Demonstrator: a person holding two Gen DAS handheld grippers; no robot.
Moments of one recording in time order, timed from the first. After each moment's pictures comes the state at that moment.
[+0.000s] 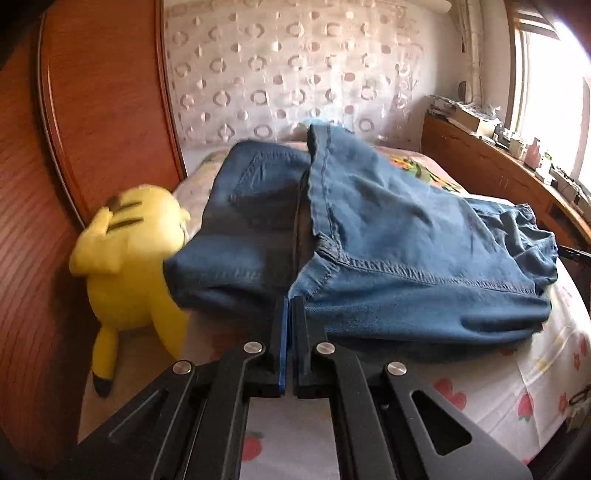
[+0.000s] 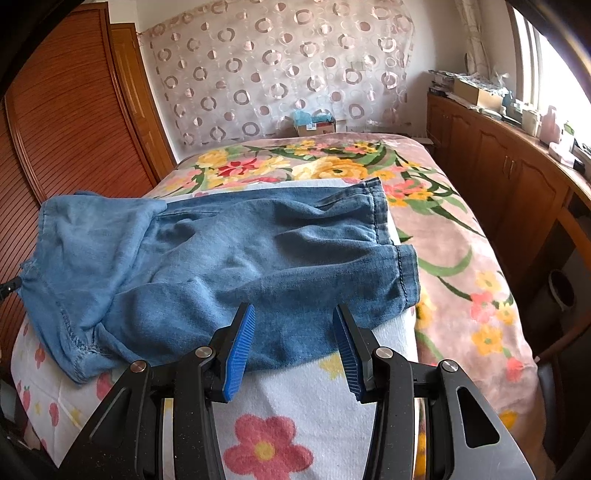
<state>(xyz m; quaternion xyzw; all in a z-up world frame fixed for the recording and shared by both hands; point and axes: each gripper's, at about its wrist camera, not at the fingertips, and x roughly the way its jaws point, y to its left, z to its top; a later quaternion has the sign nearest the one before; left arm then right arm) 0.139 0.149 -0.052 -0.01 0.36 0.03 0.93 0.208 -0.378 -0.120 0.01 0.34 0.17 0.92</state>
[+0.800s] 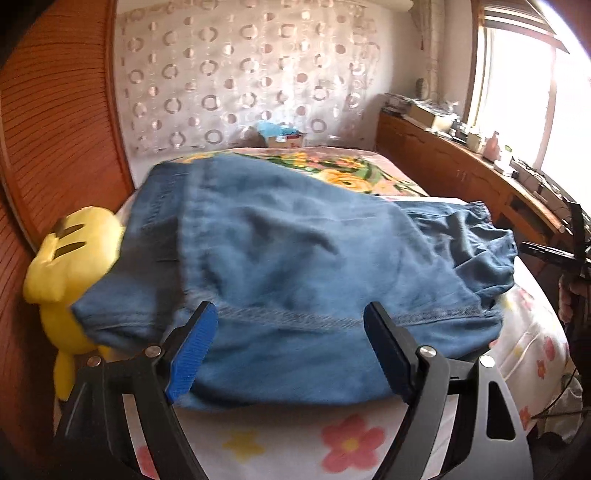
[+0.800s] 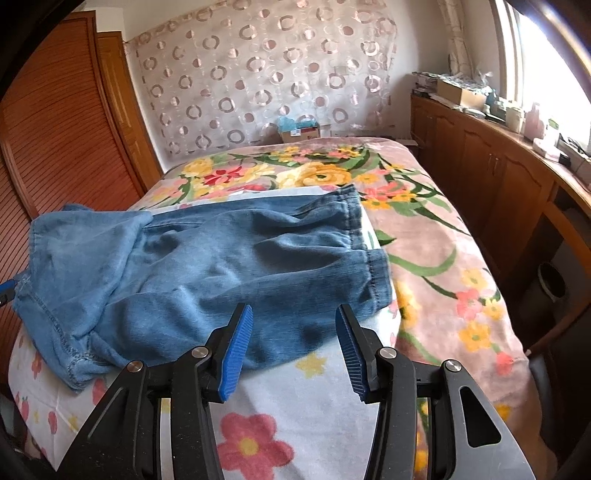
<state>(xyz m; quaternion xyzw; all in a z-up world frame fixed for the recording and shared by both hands) 0.171 0.075 -0.036 -0.01 0.36 -0.07 0.93 0.208 -0.395 -0.118 0.02 0.33 0.14 0.93</state>
